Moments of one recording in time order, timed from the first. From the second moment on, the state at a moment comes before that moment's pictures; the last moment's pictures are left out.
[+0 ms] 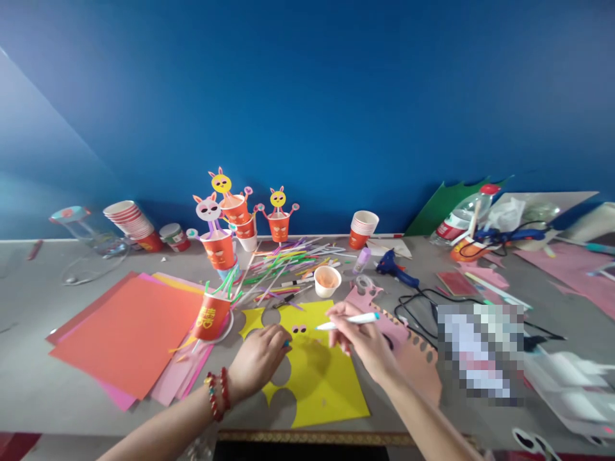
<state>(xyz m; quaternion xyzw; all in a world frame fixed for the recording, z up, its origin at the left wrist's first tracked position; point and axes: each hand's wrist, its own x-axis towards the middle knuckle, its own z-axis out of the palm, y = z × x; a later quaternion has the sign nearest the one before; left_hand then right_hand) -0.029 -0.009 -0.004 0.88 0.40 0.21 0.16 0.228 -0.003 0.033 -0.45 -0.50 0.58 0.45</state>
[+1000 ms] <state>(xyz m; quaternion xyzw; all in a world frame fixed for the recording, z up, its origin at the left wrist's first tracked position) -0.037 0.010 -0.020 0.93 0.31 0.15 0.09 0.187 0.015 -0.023 -0.46 -0.66 0.40 0.43</state>
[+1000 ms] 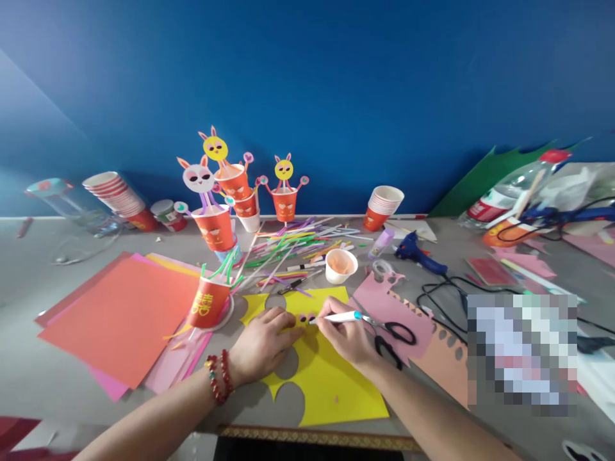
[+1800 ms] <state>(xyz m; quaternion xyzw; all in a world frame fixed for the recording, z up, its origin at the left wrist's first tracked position) -0.038 0.012 -0.024 0.93 0.33 0.13 0.10 0.186 0.018 -0.024 -0.48 -0.70 0.36 0.38</state>
